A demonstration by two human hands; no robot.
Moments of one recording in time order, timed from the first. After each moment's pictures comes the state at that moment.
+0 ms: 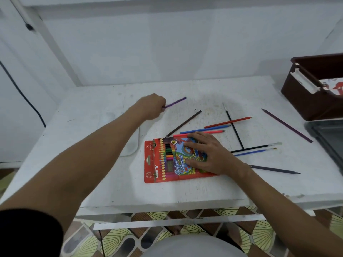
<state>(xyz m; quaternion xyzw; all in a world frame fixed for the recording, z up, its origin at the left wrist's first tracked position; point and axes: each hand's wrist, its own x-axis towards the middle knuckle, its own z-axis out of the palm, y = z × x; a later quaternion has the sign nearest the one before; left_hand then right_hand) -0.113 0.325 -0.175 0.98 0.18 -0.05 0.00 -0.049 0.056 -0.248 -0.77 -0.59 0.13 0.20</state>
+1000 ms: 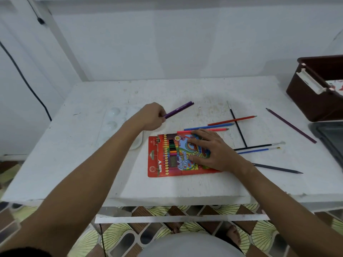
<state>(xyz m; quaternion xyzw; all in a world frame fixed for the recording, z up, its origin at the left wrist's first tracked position) -0.165 0.284 -0.167 0.93 0.29 -0.04 0.23 -0.047 0.057 -0.253 -0.77 -0.60 0.12 0.20</state>
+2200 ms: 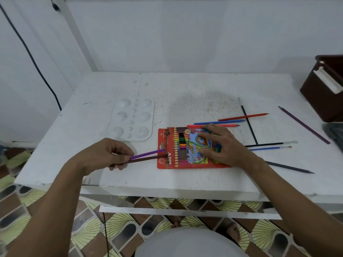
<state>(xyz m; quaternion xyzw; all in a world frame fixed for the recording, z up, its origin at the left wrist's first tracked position) -0.356 0.281 -0.174 0.78 0.34 -0.08 0.53 -0.049 0.057 -0.249 -0.76 -0.60 0.11 0.24</state>
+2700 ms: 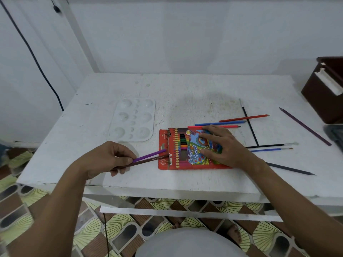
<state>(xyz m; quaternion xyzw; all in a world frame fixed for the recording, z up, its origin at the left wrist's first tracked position) -0.357 0.271 -0.177 0.74 0.36 -0.06 0.56 -0.048 0.056 -0.251 -0.76 -0.60 0.11 0.24</state>
